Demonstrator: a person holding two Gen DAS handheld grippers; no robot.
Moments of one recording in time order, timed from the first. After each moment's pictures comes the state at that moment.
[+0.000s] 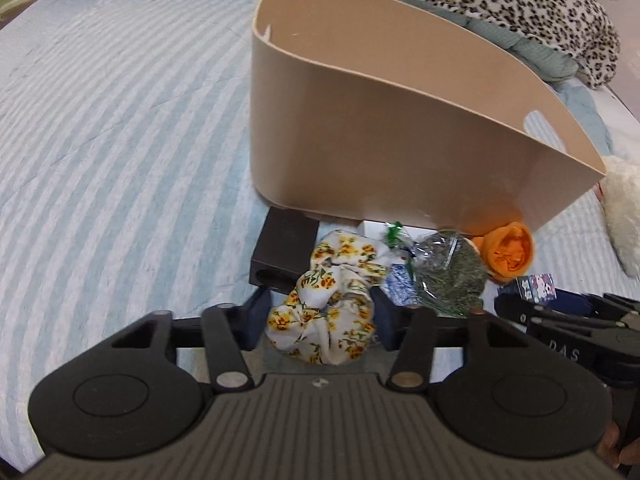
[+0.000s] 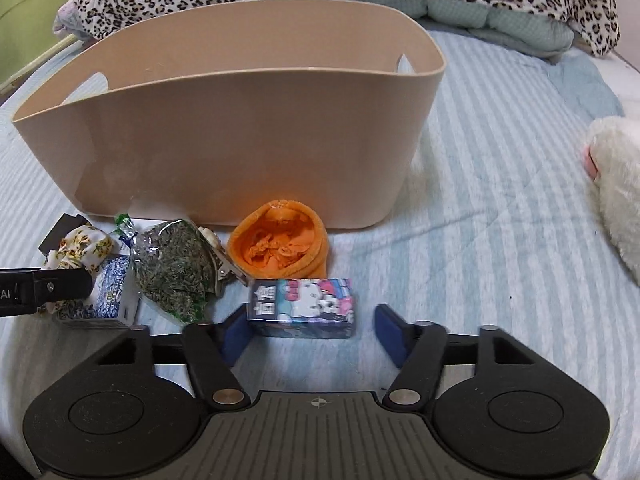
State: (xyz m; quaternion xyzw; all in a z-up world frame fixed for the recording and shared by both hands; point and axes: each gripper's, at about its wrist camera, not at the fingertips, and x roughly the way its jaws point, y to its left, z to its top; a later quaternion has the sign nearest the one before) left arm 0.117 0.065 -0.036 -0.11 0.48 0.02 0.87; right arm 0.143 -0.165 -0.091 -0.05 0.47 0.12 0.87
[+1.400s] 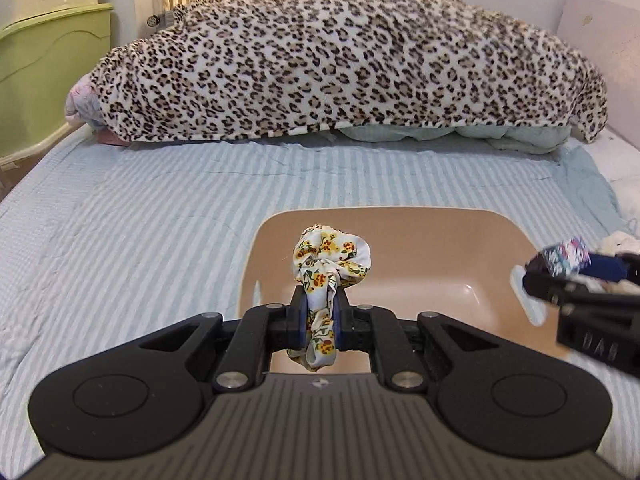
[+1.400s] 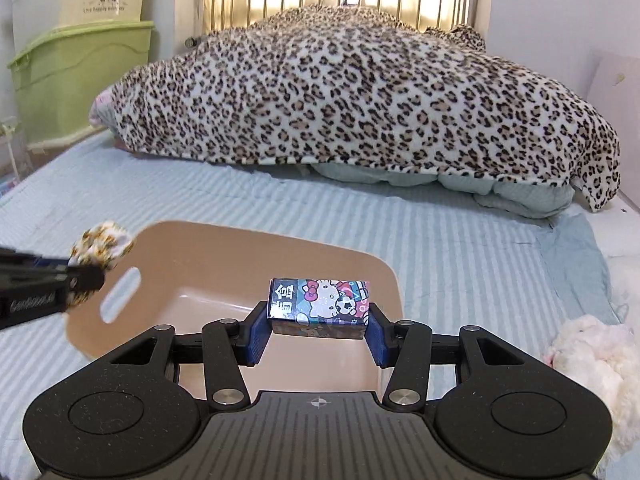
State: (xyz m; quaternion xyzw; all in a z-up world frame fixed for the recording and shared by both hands) left arm 0.196 0.042 0.080 -0.01 0.36 0.06 0.93; right arm 0.216 -0.148 0.051 -0.08 0.32 0.15 0.93
